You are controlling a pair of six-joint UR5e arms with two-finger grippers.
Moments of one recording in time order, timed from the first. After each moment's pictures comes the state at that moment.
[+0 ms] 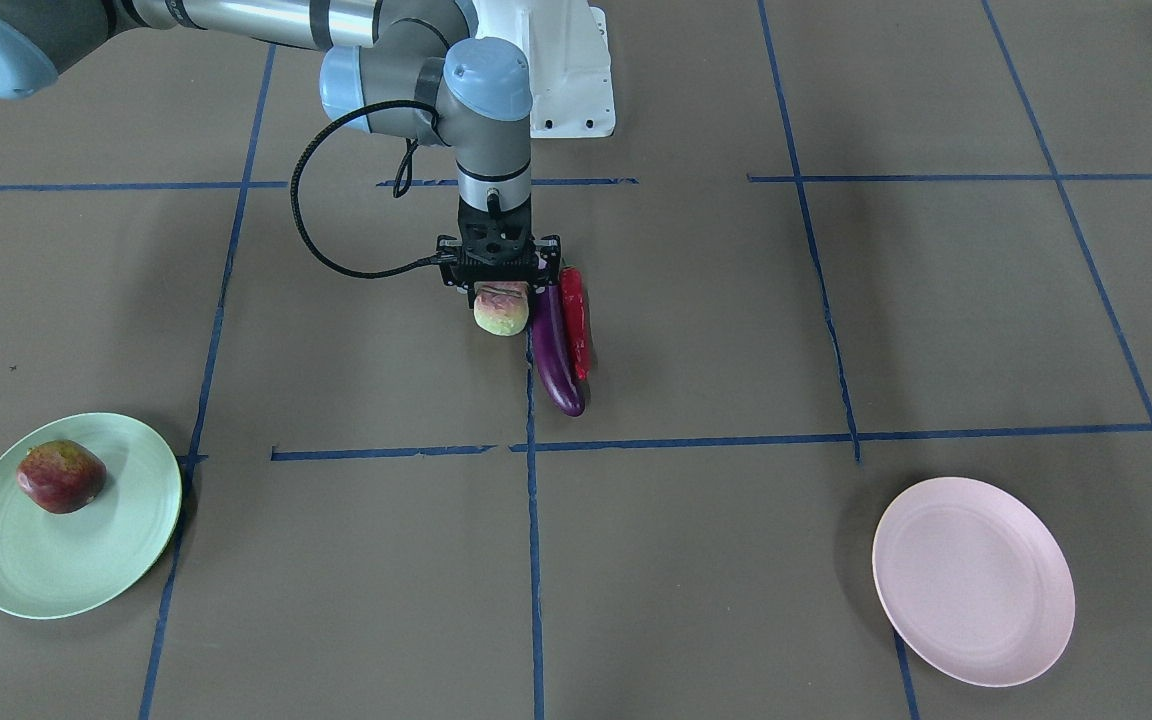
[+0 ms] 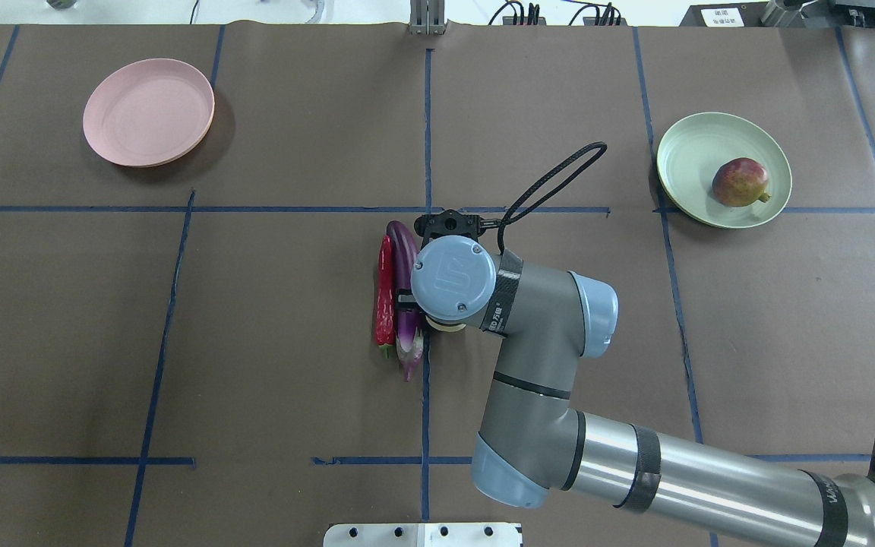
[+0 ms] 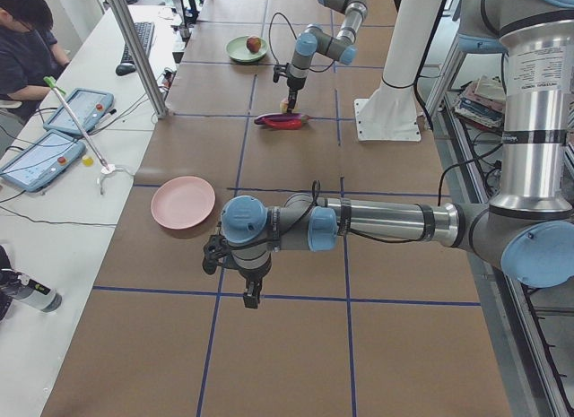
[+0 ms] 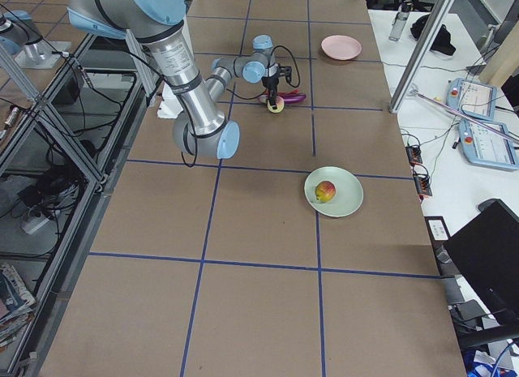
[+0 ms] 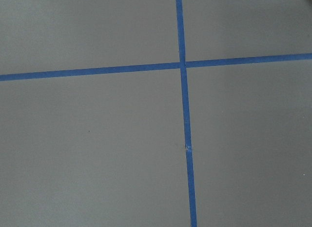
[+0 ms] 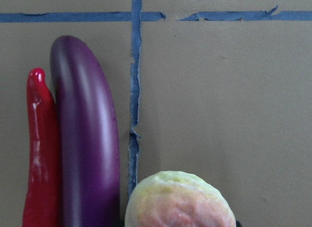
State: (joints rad) left arm -1.61 -1.51 -1.68 -1.49 -2.37 0.12; right arm 0.40 -0.83 1.58 -1.53 1.64 1.31
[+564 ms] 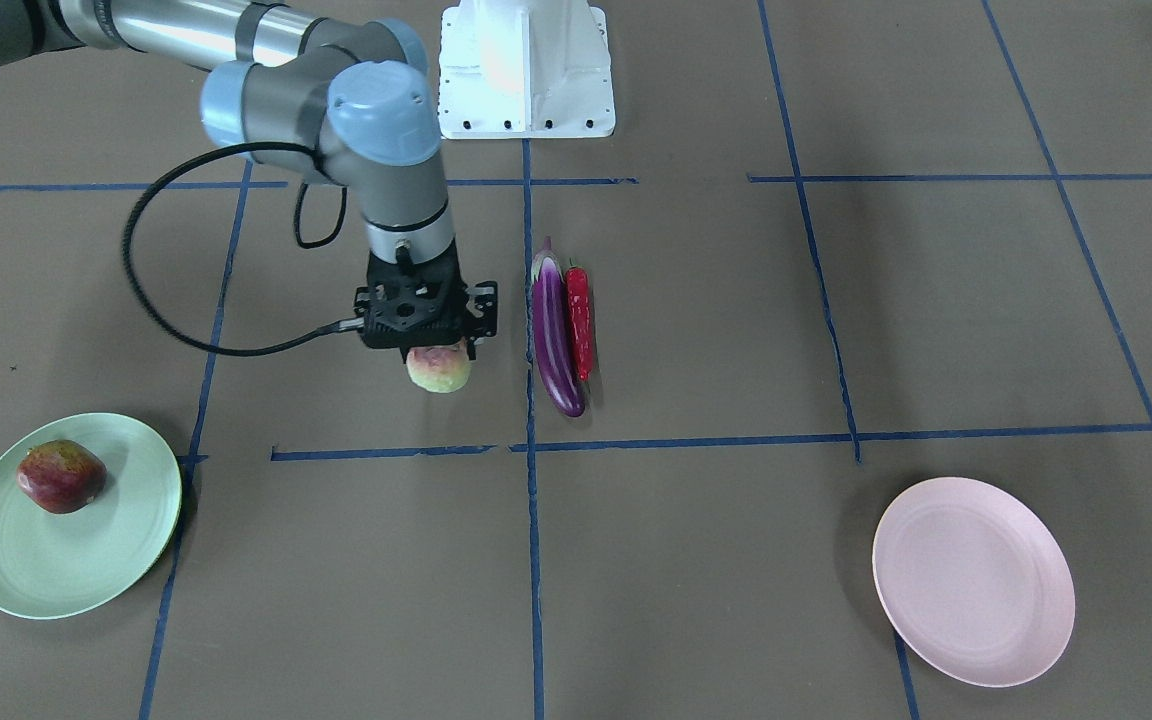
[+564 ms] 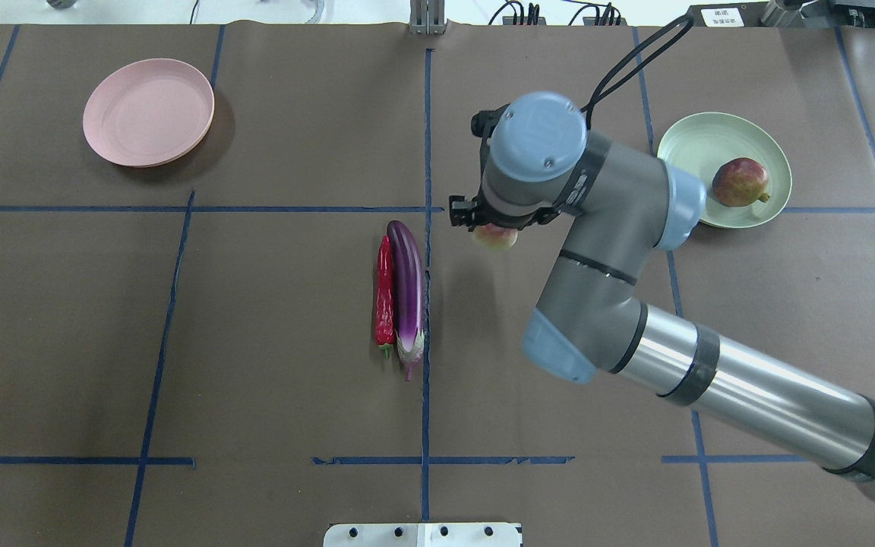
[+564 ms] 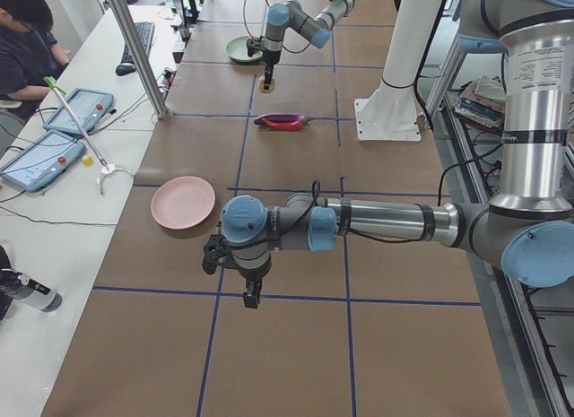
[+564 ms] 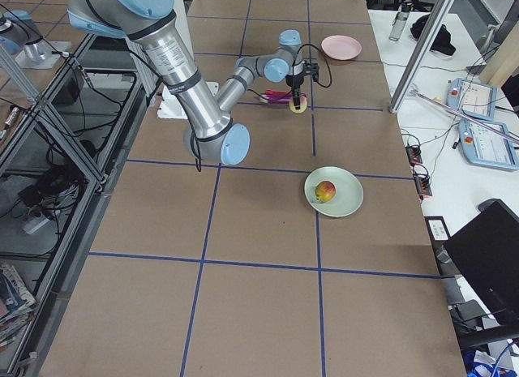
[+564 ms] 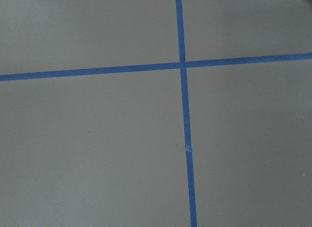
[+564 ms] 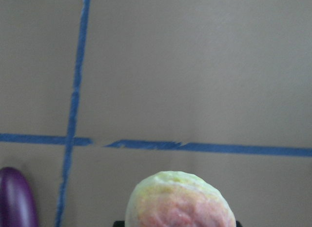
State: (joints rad) left arm -1.61 -1.51 -1.68 -1.49 -2.37 0.12; right arm 0.68 -0.88 1.60 -1.54 1.85 1.03
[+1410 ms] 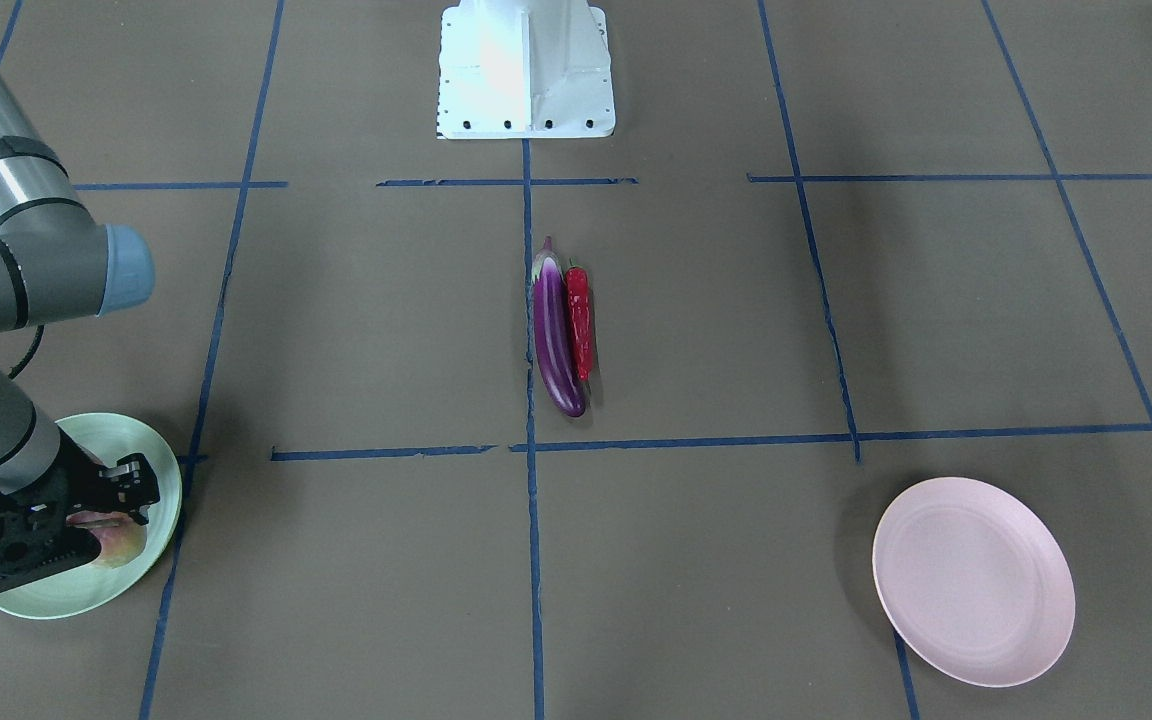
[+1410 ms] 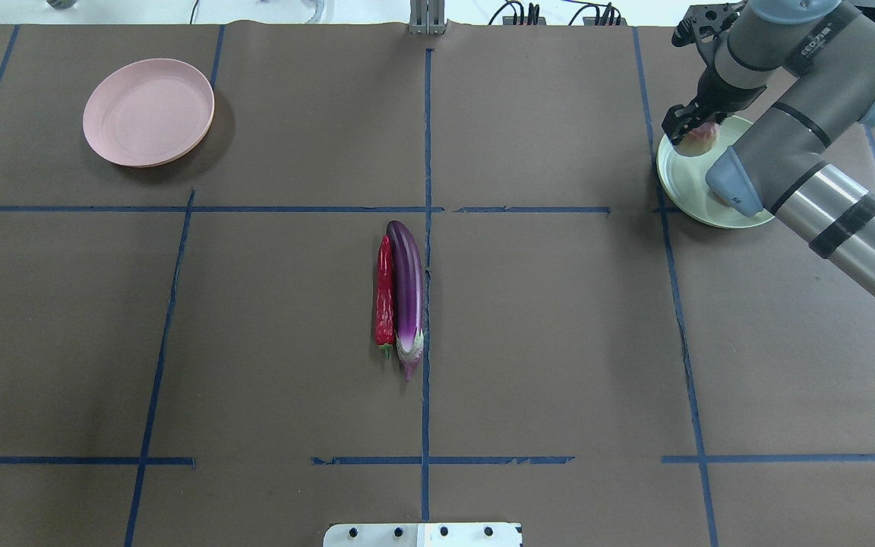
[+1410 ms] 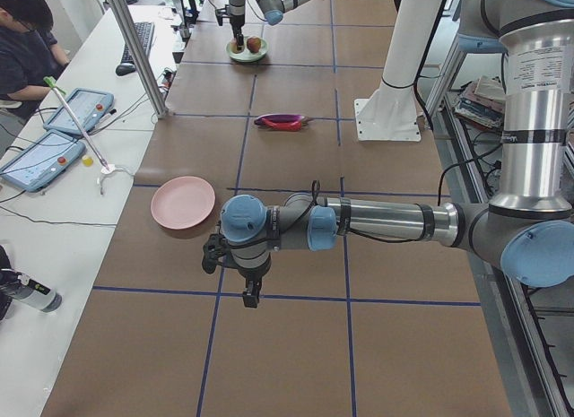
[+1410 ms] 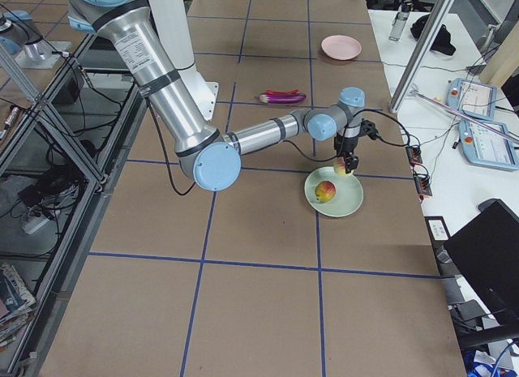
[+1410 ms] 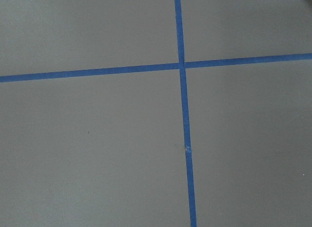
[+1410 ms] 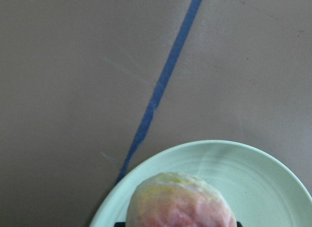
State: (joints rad) left arm -1.61 -1.51 -1.68 -1.49 -2.37 0.12; right arm 1.04 -1.01 1.26 -1.32 2.04 0.33
